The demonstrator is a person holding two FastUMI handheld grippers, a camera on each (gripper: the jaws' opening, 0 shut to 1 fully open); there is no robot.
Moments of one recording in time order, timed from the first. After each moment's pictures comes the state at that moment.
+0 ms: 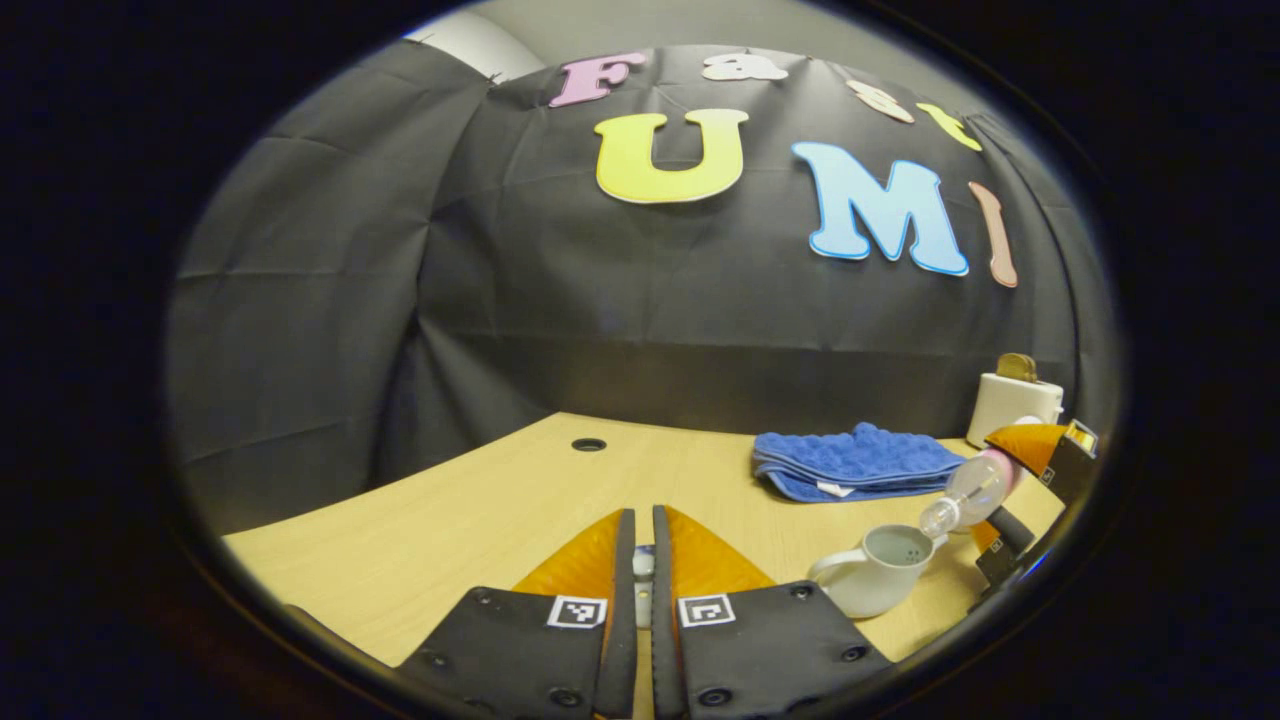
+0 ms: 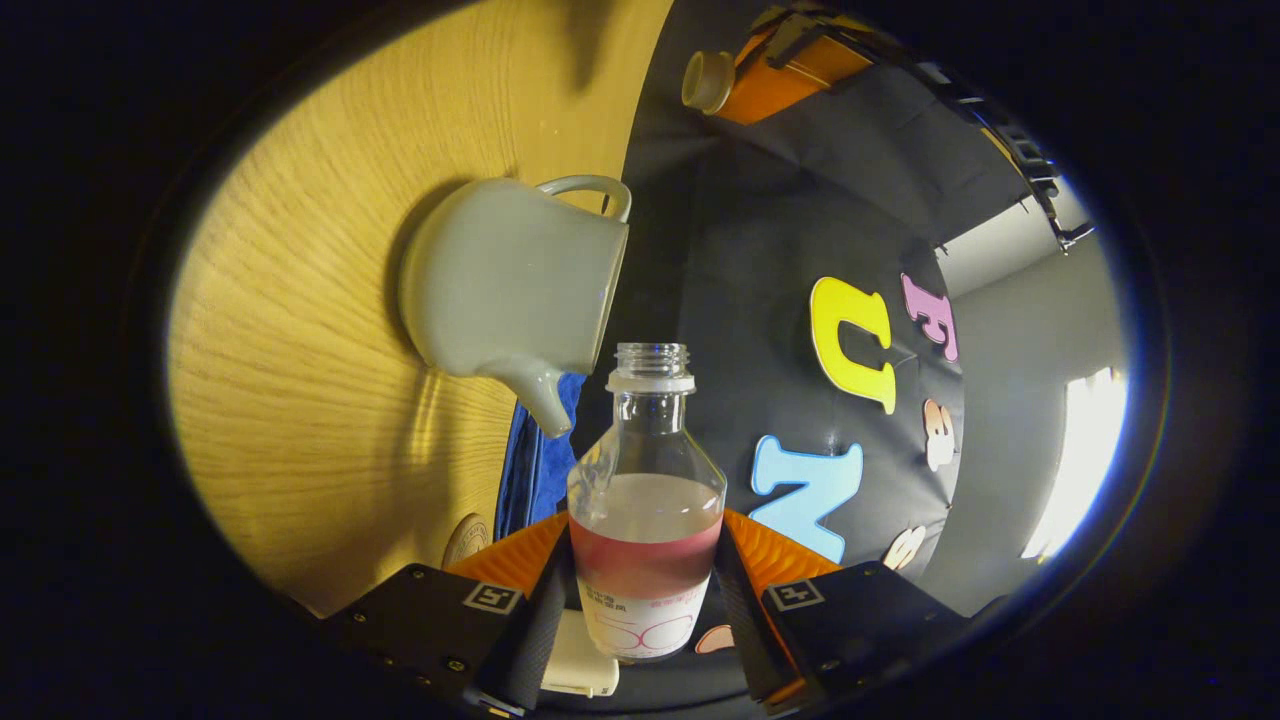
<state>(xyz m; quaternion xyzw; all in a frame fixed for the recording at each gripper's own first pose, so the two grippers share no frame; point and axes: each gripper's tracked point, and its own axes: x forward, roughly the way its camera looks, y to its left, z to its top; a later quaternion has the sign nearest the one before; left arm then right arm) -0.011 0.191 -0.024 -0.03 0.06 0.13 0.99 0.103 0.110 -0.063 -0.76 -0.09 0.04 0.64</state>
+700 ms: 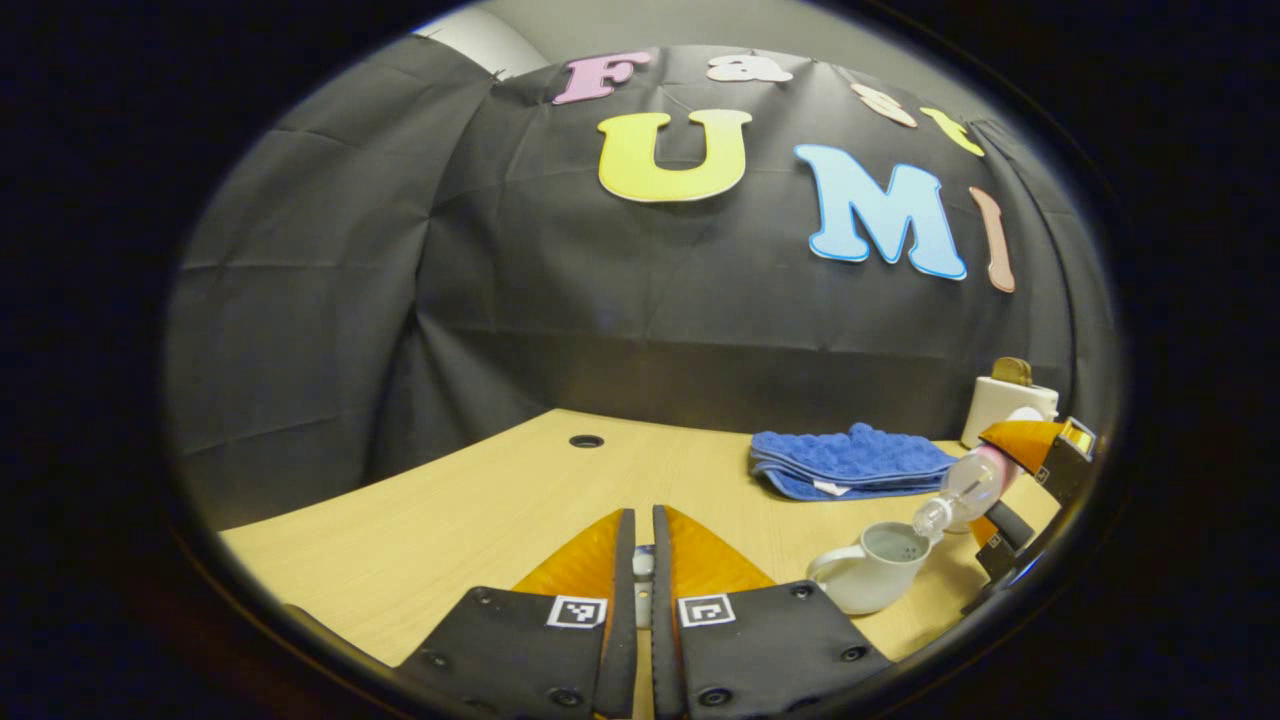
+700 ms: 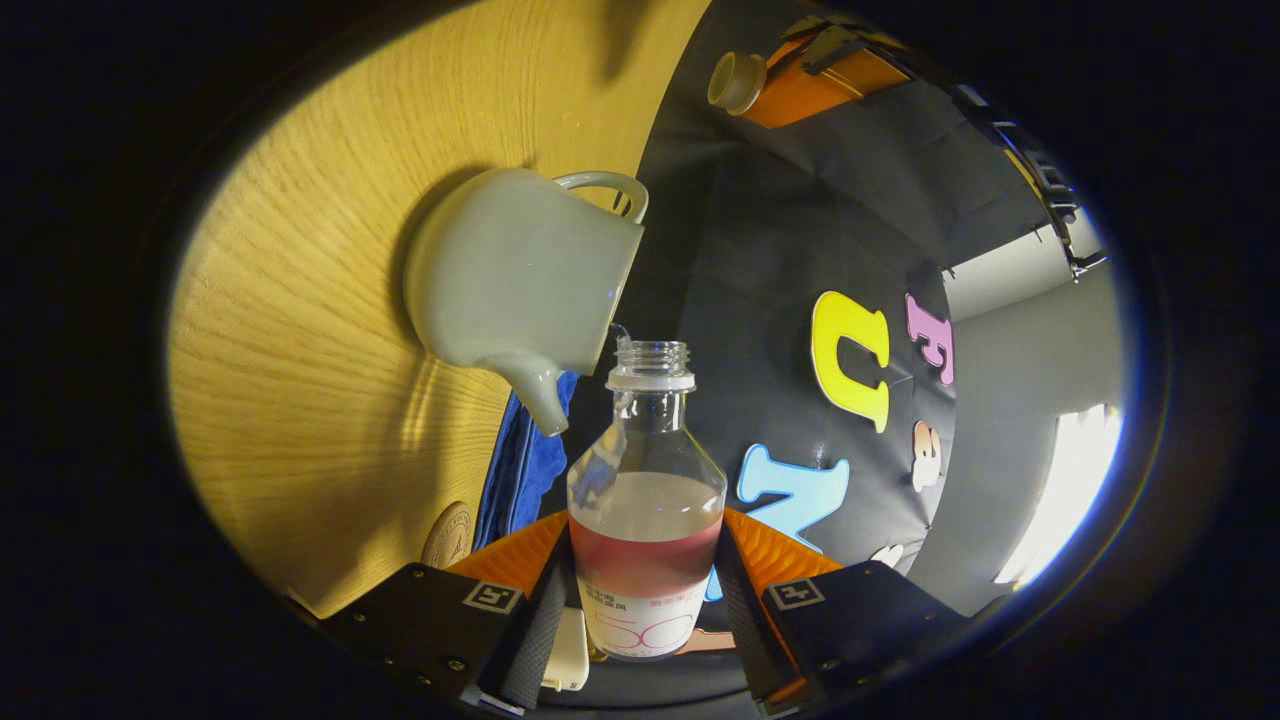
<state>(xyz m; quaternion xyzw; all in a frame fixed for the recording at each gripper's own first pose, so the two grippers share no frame) -0.014 0.192 -0.026 -0.04 0.06 0.13 0.99 0.103 0.112 -0.056 -0.79 -0.09 0.03 0.61</state>
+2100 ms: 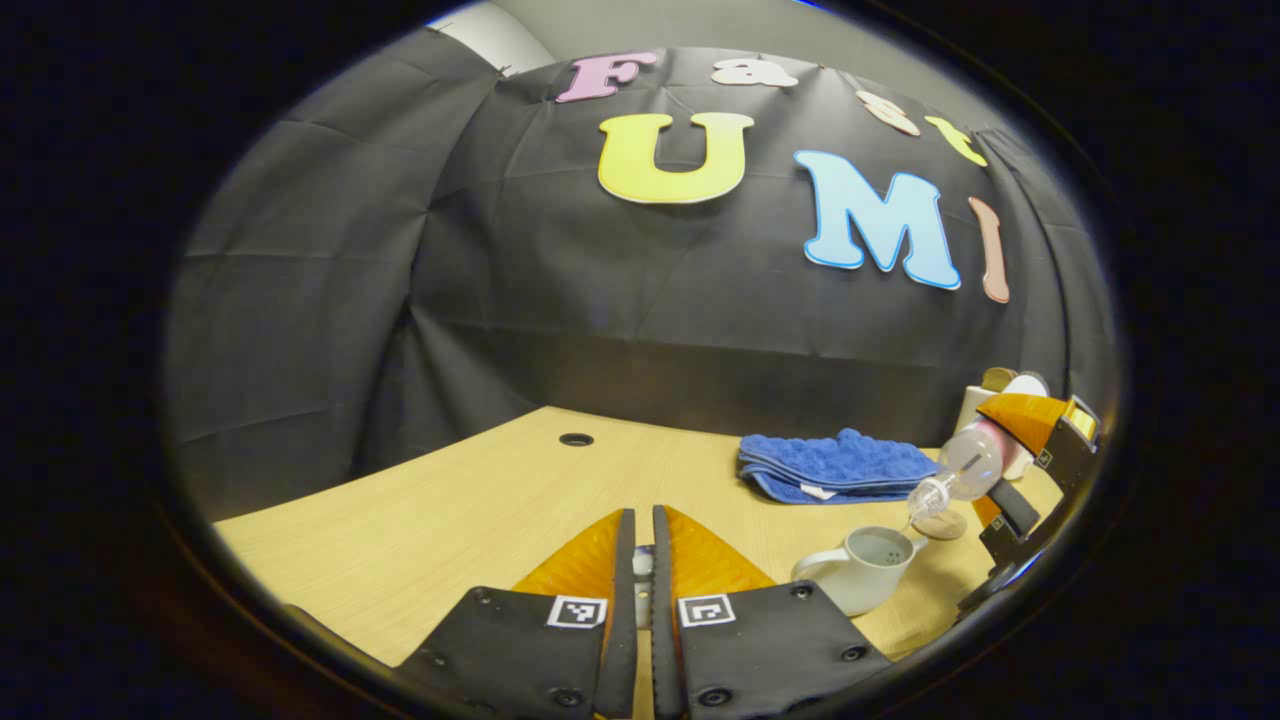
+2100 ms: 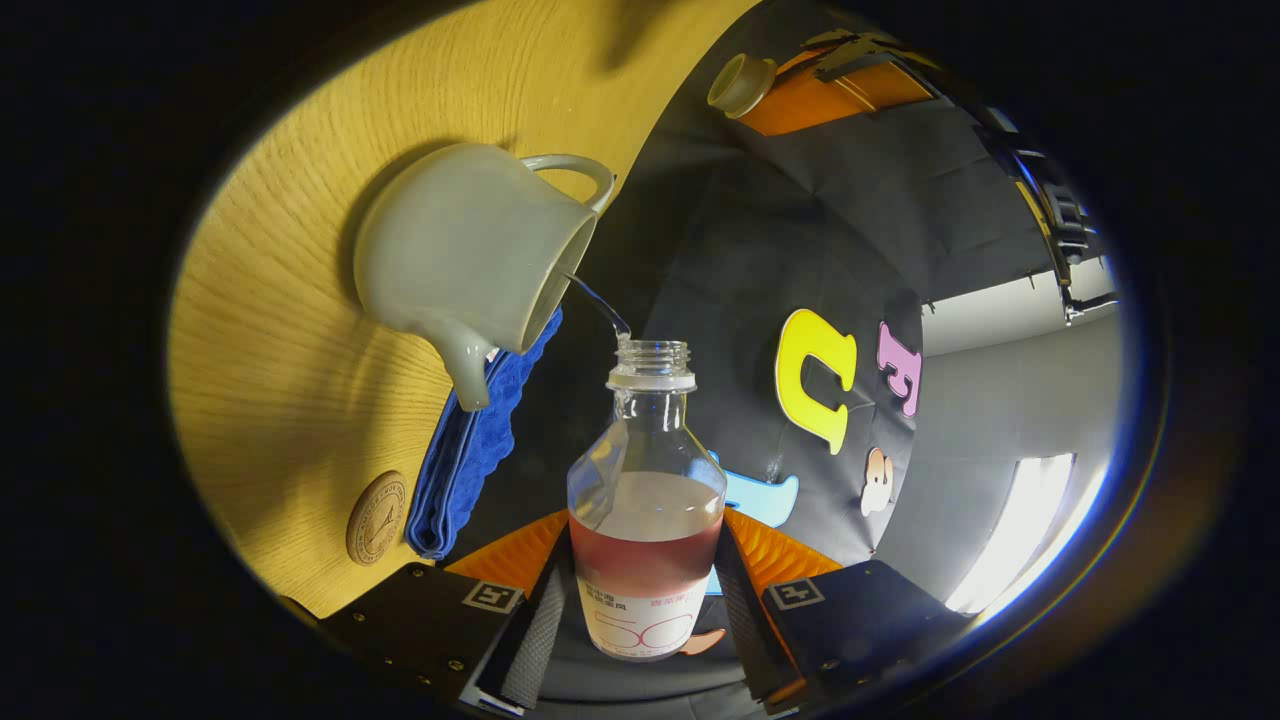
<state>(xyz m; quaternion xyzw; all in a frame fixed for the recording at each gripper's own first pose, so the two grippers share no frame) -0.015 0.186 -0.025 -0.05 0.05 0.11 0.99 0.099 0.121 -0.020 -0.82 -0.13 -0.02 0.56</state>
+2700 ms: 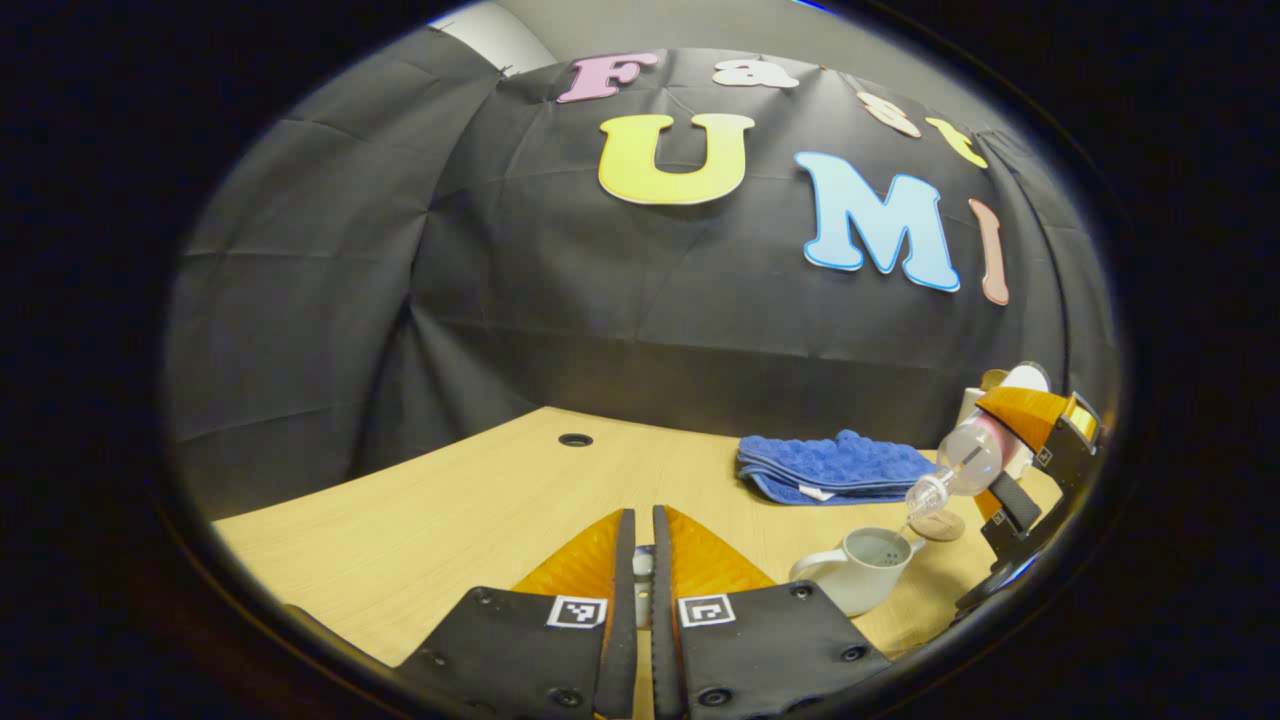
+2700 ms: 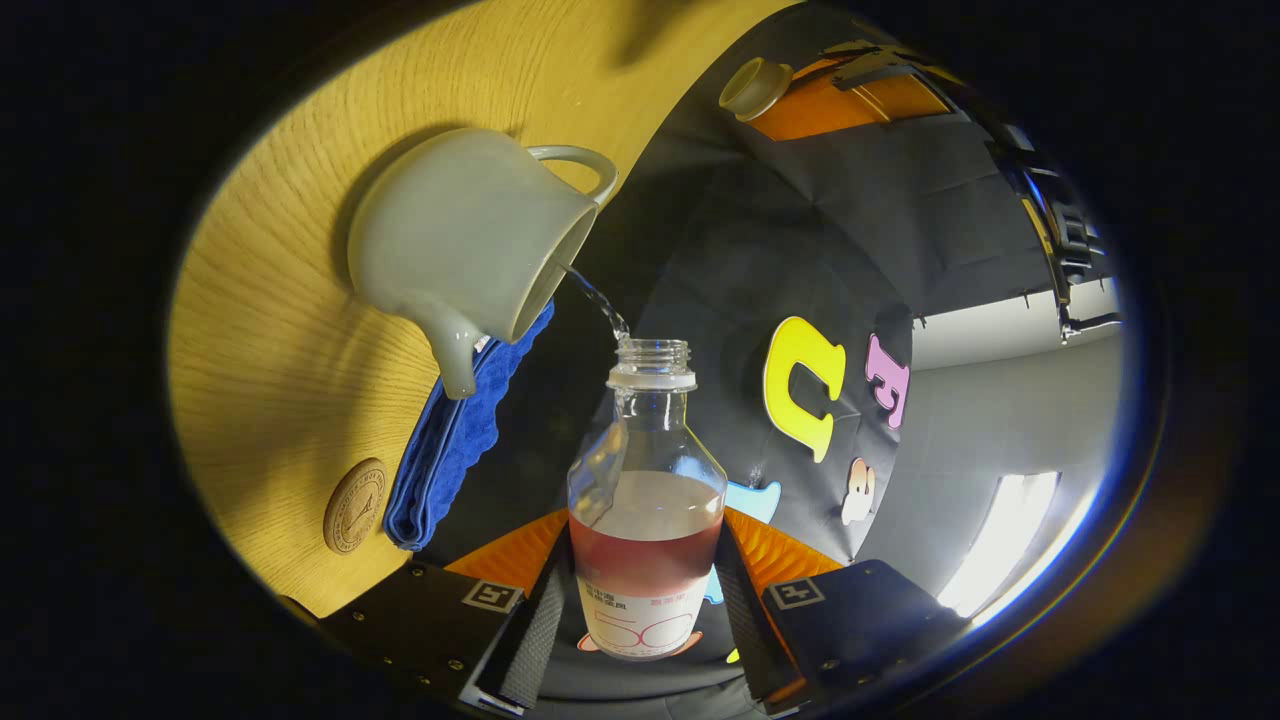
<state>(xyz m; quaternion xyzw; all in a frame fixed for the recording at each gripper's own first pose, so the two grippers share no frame) -0.016 0.187 -0.023 -0.05 0.05 0.11 0.99 0.099 0.122 -0.012 -0.83 -0.15 -0.03 0.54</state>
